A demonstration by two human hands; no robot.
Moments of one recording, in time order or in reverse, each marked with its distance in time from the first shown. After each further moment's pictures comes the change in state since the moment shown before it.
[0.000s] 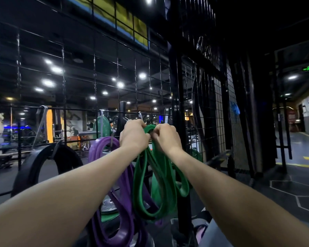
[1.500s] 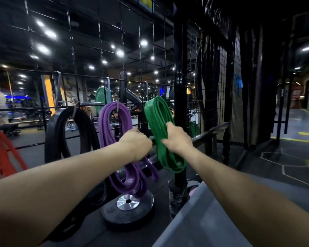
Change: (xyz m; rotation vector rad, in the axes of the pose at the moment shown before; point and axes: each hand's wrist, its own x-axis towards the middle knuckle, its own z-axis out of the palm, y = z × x) left_hand -0.084 -0.038 -0.007 1.022 -0.584 0.742; right_hand -0.081 0.022 -0.002 -0.250 -0.340 0.171
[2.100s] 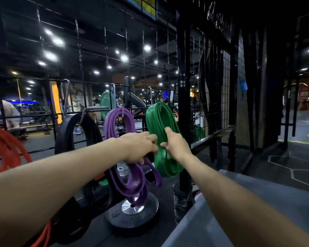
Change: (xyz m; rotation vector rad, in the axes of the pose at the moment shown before) left_hand -0.009 -0.022 -0.009 -0.089 -0.117 0.172; right_hand 0.005 0.000 0.022 0.098 0.059 -0.081
